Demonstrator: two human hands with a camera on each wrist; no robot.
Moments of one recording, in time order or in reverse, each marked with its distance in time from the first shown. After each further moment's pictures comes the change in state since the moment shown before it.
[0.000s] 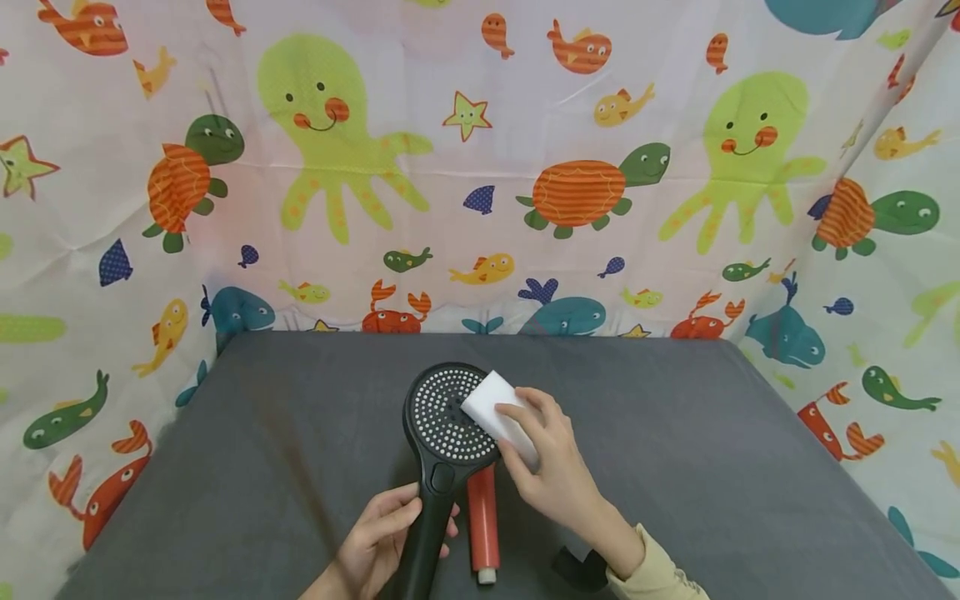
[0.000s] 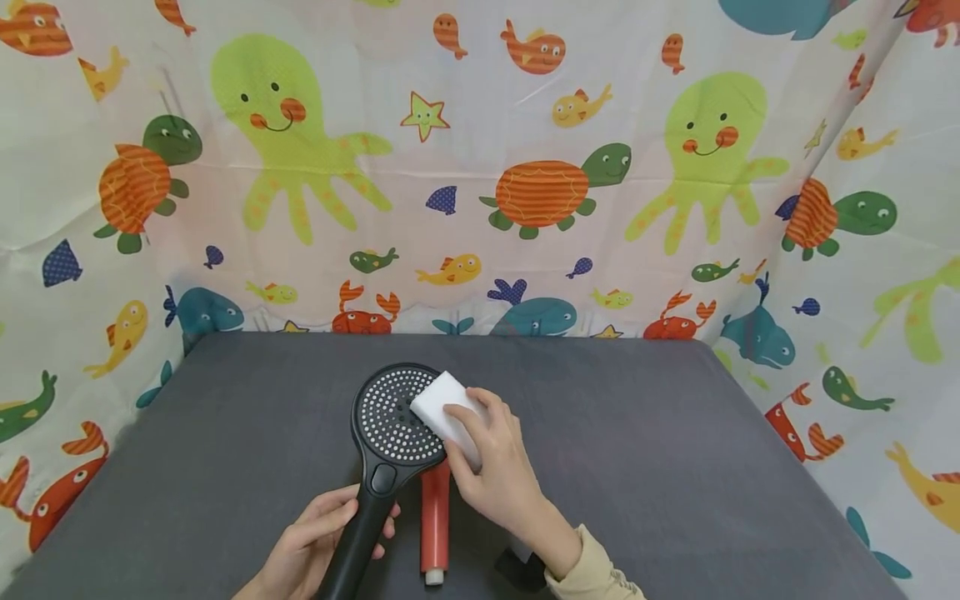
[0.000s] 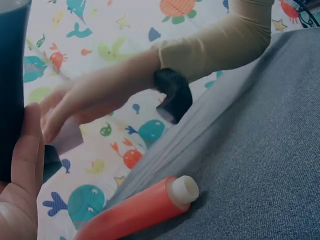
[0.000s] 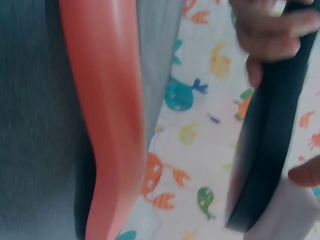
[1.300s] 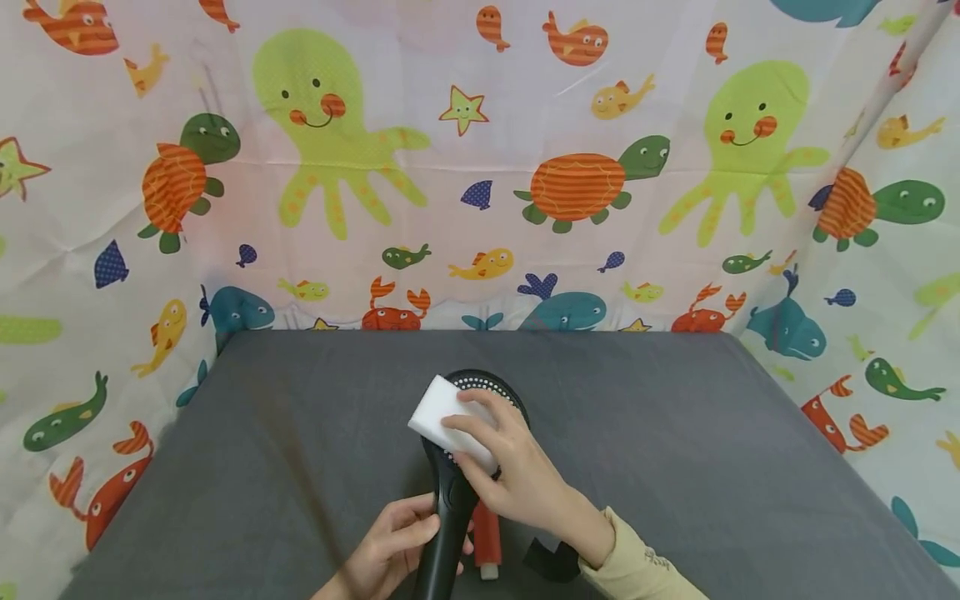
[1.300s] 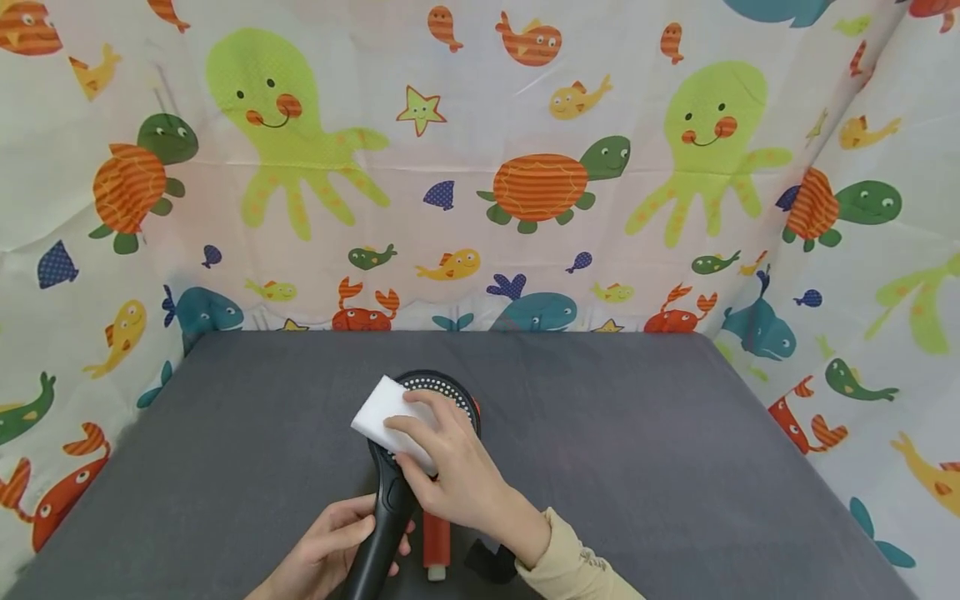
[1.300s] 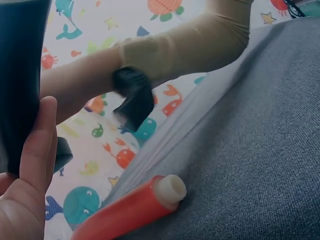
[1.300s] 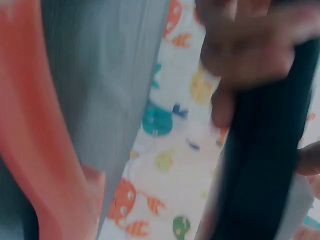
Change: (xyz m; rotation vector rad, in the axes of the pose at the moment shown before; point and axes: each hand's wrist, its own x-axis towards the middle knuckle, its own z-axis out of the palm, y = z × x) left_hand -0.002 -0.007 0.003 0.098 0.050 -0.139; right_hand 0.019 -0.026 0.012 0.107 -0.124 -0.138
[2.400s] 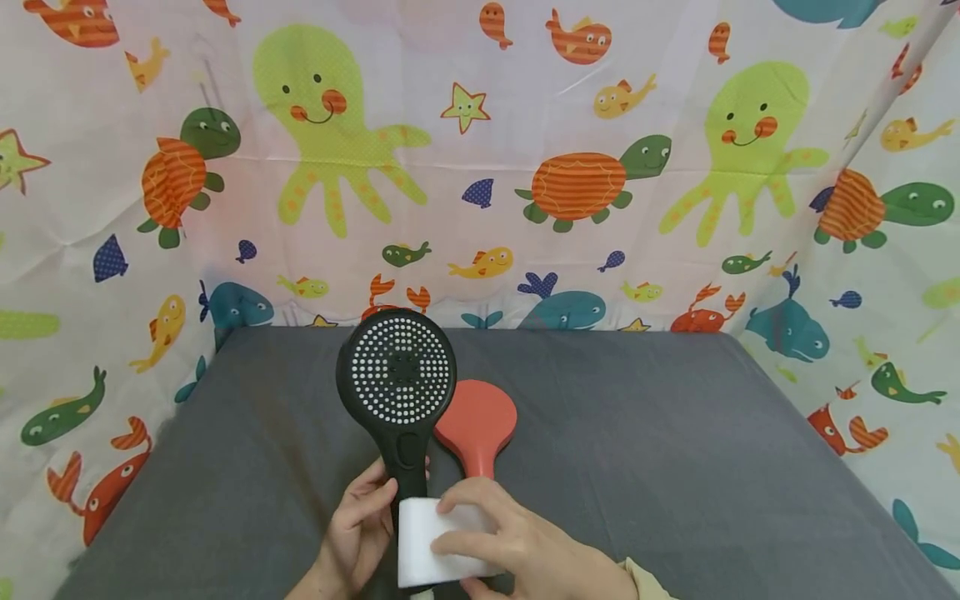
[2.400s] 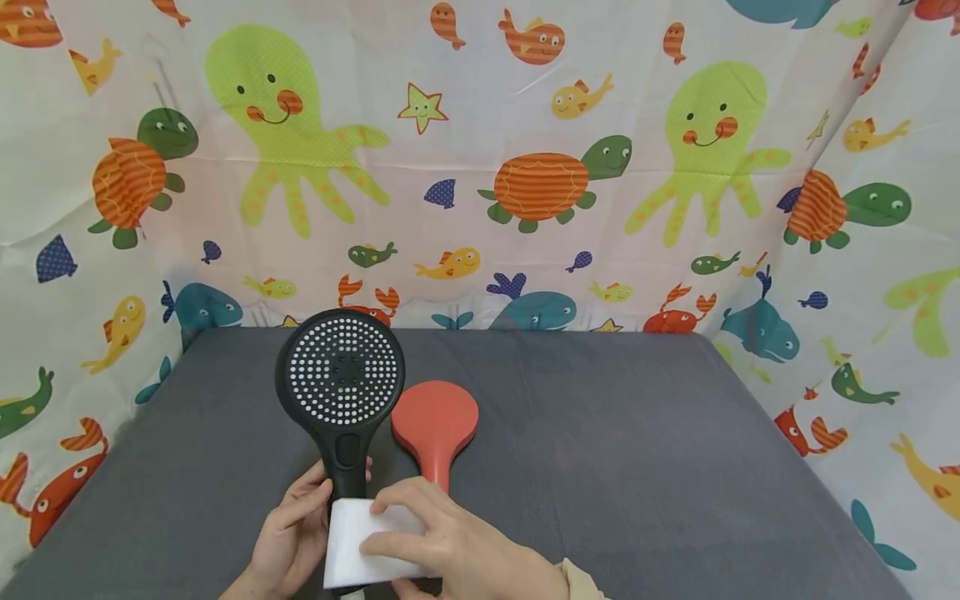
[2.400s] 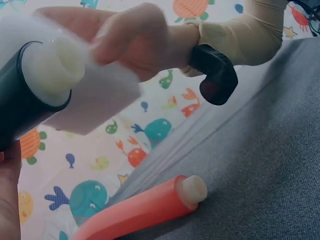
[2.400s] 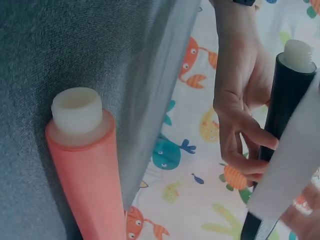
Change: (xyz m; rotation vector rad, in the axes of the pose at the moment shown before) left_hand -0.005 0.013 -0.008 -0.065 0.221 0.255; right_hand -0.047 -0.034 -0.003 0.267 -0.282 -0.229
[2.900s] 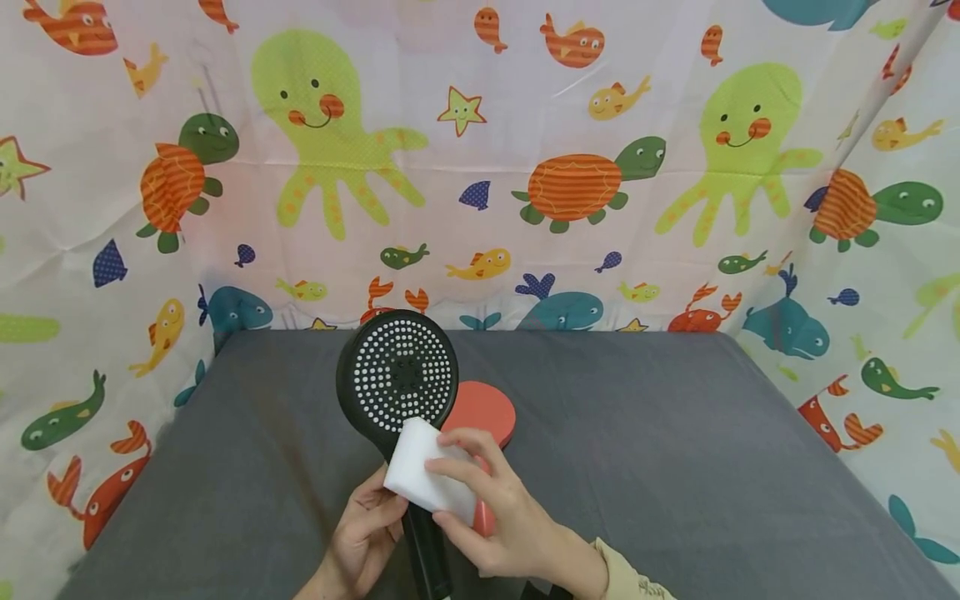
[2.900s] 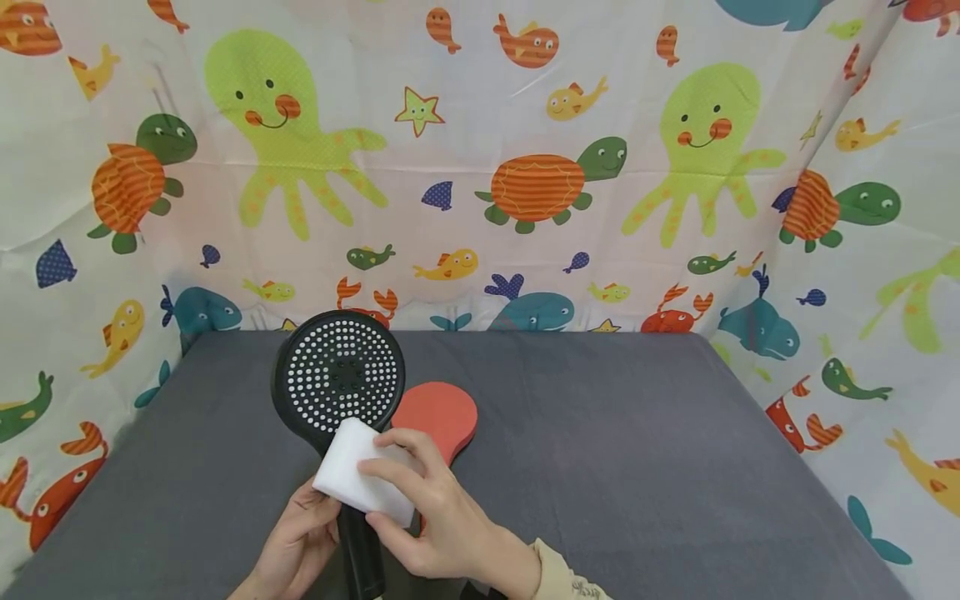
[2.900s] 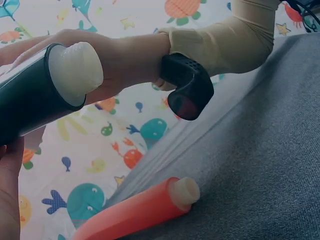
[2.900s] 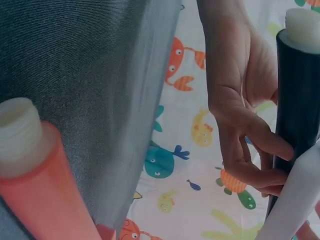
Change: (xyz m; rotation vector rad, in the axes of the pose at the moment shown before) left_hand -0.002 -0.006 0.003 0.027 -0.048 0.070; right_hand 0.029 0.014 0.007 -0.043 0.324 -0.049
